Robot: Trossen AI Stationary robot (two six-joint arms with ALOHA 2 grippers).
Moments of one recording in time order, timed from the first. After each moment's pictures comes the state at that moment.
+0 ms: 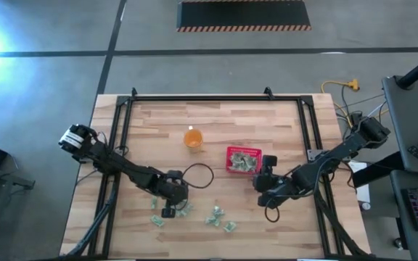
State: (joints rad) left arm -0.42 1.58 0.79 -0.25 -0.04 -0.34; right arm 0.55 1.42 0.87 -0.62 0.65 0.45
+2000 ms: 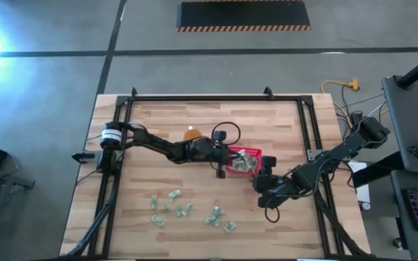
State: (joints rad) left arm 0.02 1.95 1.06 0.66 -0.09 0.35; right arm 0.55 1.42 0.87 -0.60 0.62 0.44
